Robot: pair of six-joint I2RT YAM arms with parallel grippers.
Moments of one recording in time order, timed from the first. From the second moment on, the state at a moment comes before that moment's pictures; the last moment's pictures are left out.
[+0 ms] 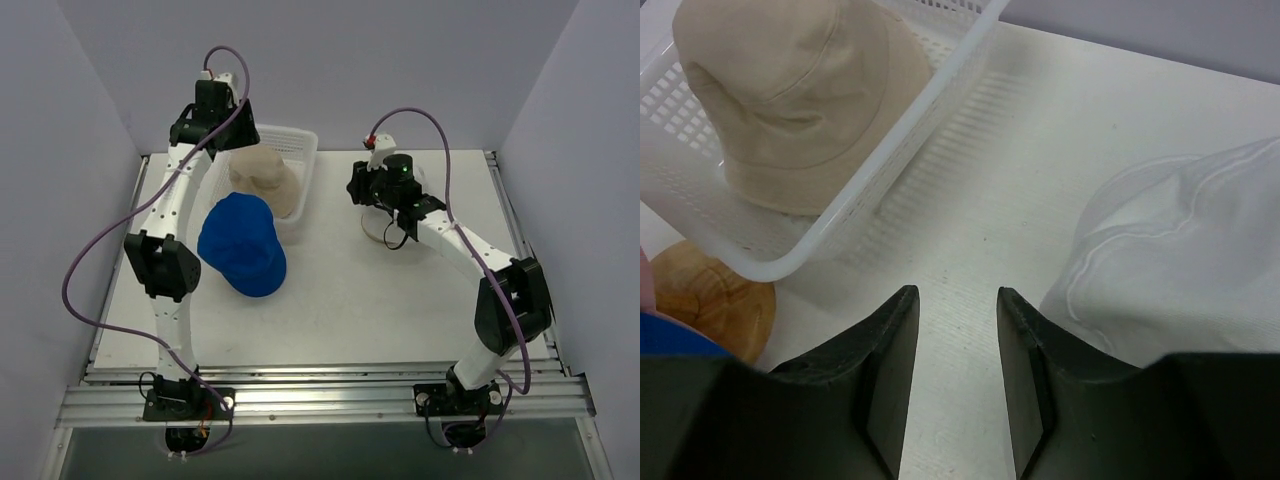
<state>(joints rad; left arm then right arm) -0.23 2.16 2.40 -0.80 0.02 -0.34 0.41 1.65 1.25 0.03 -0.09 0.13</state>
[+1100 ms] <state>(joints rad) -0.06 2.38 2.43 -0.78 0.32 -0.31 0.46 1.39 1.22 0.02 -0.11 0.13</state>
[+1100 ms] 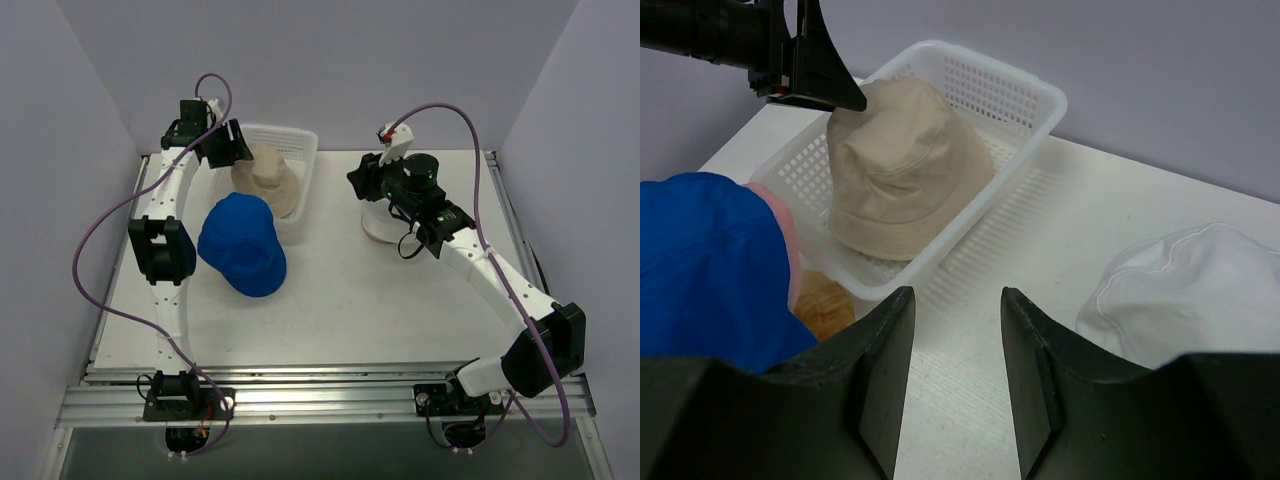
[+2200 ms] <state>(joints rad) -0.03 2.17 2.06 -0.17 0.62 -0.64 0.47 1.33 1.17 0.02 -0.08 0.13</state>
